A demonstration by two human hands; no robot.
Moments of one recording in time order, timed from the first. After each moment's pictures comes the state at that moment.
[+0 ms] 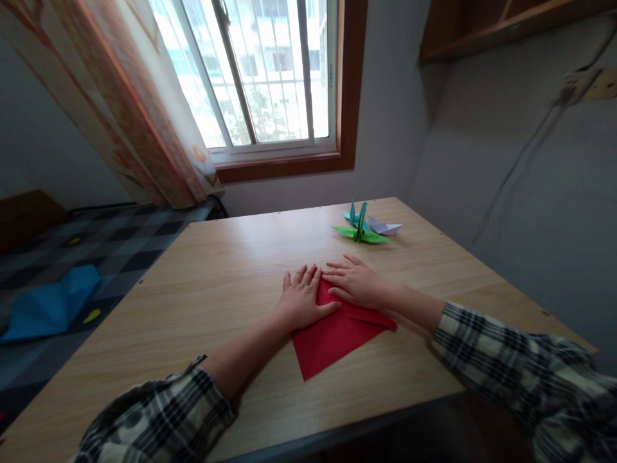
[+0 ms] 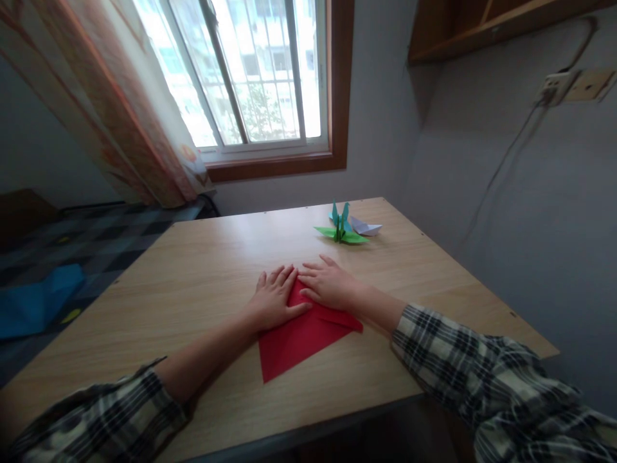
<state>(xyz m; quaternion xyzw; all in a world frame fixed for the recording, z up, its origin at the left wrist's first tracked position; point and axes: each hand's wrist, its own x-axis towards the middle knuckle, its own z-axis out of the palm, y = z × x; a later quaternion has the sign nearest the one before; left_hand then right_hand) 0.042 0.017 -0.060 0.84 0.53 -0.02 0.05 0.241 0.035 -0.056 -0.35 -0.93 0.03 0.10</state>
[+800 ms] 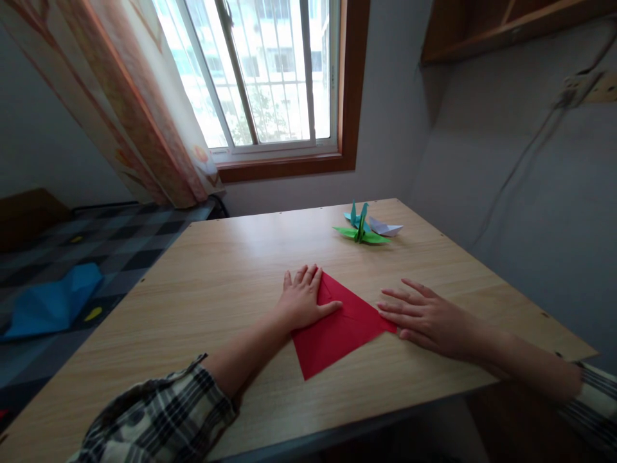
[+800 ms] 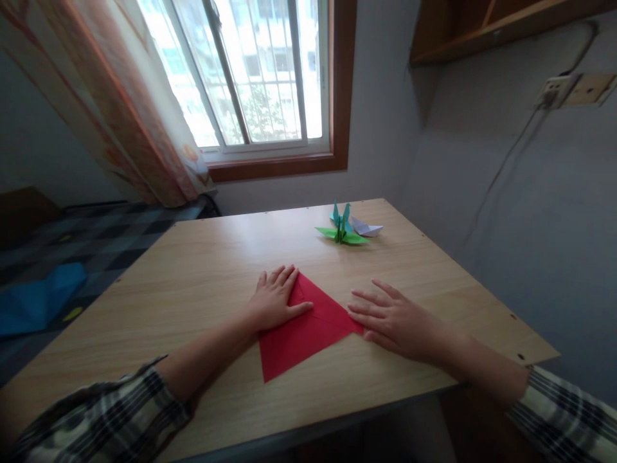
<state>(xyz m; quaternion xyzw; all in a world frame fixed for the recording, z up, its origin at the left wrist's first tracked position) 0.044 0.014 -0.049 0.84 0.54 -0.02 0.06 0.354 -0.058 -0.064 -0.30 -0.94 -0.04 0.12</state>
